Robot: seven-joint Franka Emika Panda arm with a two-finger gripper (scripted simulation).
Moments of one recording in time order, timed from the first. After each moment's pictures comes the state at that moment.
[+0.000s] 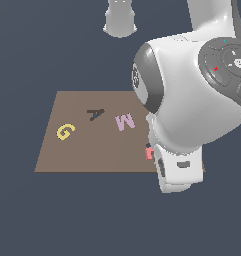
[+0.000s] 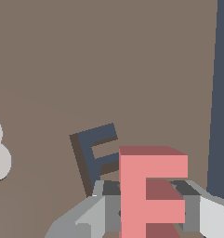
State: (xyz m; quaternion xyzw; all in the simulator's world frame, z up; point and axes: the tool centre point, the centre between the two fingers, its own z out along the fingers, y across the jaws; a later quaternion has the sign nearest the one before) arm 0.101 0.103 0.039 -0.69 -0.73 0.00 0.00
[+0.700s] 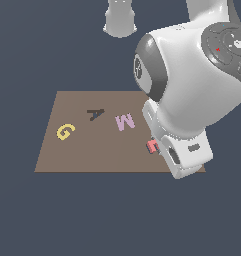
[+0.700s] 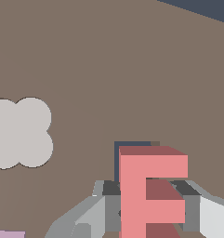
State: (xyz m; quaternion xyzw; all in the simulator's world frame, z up) arm 0.074 0.112 0.040 -0.59 -0.81 0.00 0.00
